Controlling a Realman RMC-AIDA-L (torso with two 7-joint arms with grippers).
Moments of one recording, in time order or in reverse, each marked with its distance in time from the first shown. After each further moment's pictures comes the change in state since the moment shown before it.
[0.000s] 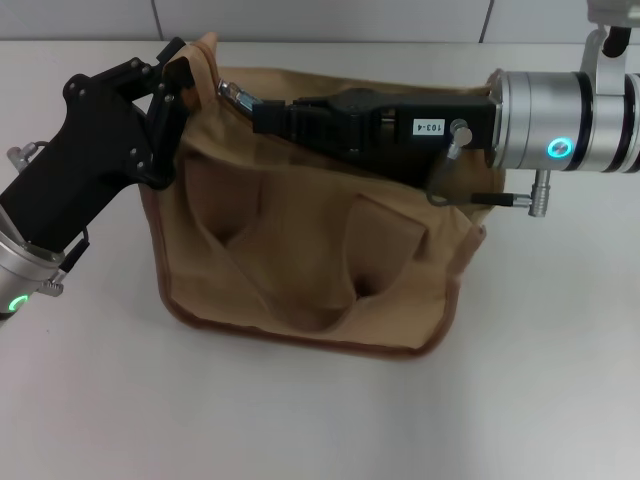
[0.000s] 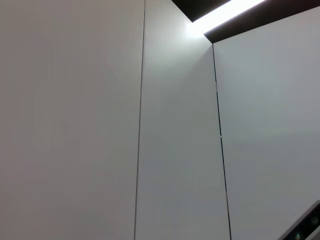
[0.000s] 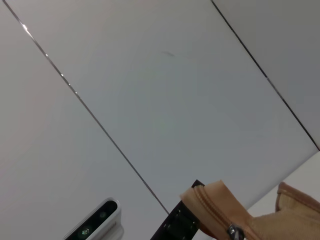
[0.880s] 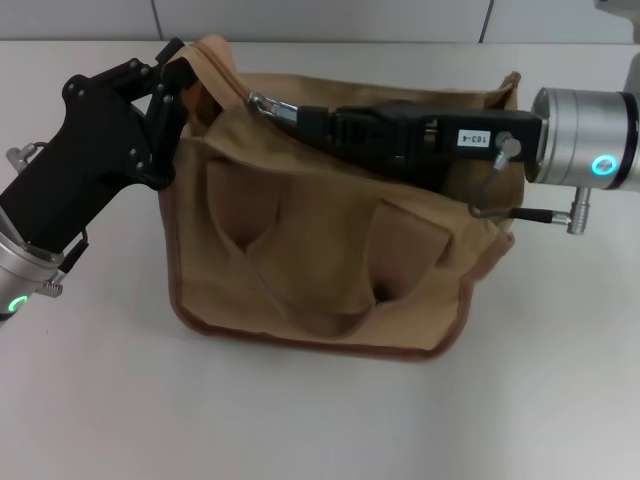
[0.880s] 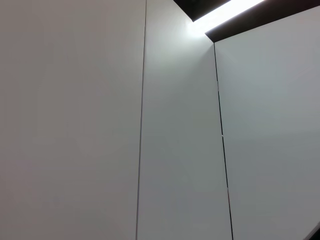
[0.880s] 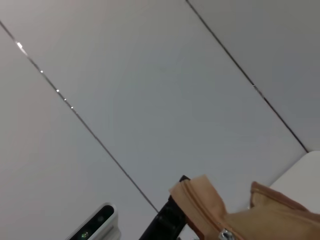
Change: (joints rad) left arm 0.002 0.000 -0.002 -0.001 -0.001 -0.004 0.002; right arm -0.068 -0.017 0.051 0.000 -0.011 -0.051 0.007
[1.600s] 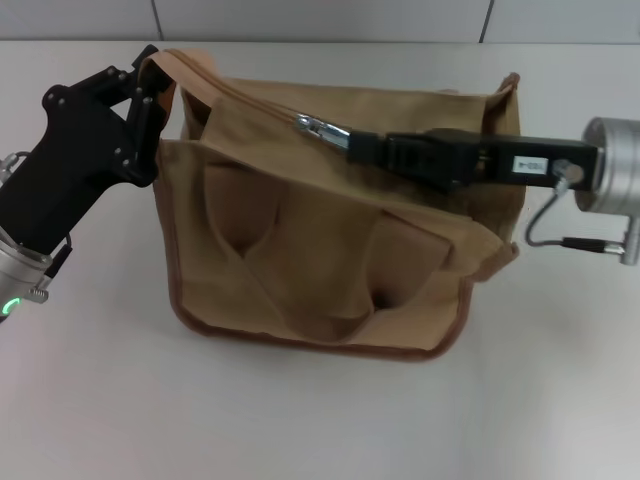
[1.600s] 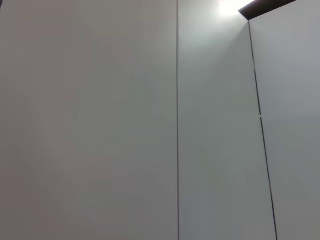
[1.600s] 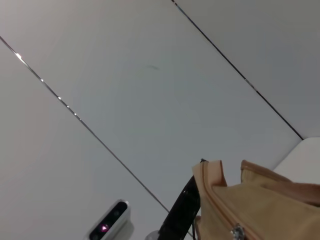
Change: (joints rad) left arm 0.027 0.000 -0.050 -0.011 -0.001 -0.068 0.038; right arm -0.071 -0.035 0.017 0.003 -0.001 -0.088 0.033
